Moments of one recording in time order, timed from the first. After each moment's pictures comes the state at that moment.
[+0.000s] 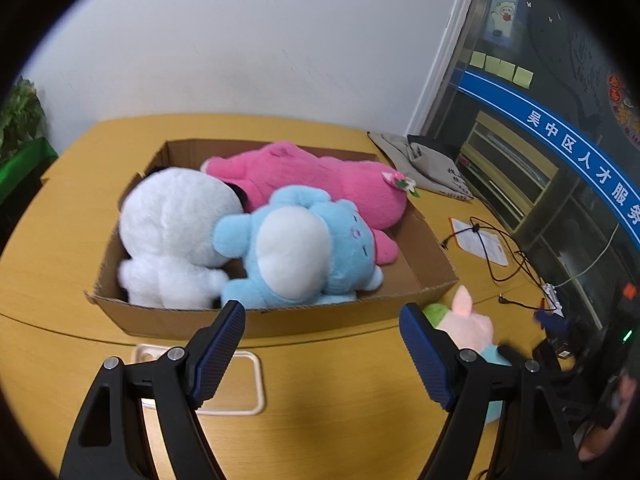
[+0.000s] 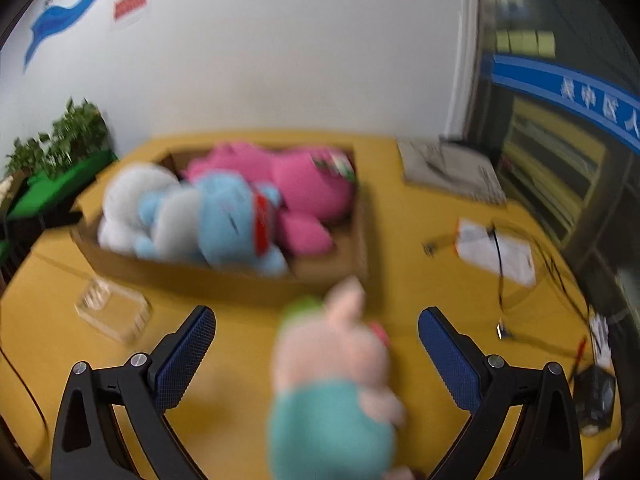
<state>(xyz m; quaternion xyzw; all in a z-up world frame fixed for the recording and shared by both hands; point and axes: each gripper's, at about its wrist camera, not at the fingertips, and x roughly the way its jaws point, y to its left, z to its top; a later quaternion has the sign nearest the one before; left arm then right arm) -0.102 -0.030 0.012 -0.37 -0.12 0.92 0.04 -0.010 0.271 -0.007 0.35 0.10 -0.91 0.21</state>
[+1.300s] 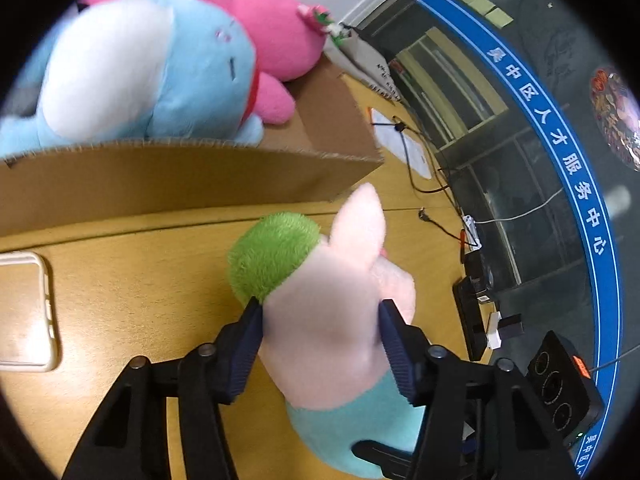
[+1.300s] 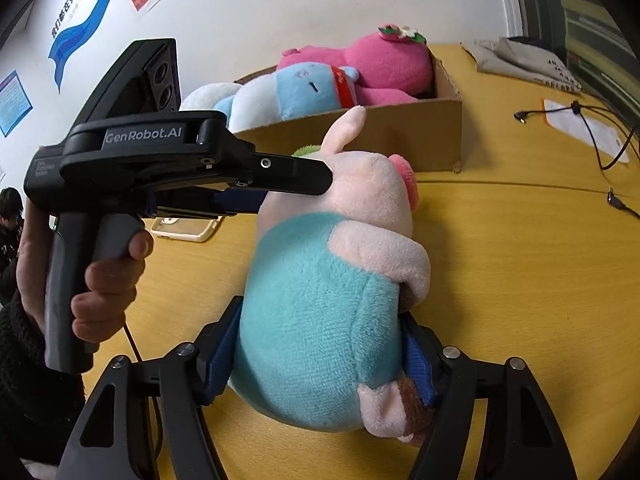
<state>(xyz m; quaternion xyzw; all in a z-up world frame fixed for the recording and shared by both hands) -0.140 0.050 -0.096 -0.50 -0.23 0.80 0.23 0.043 0.272 -0.082 0.44 0.01 -0.83 0.35</state>
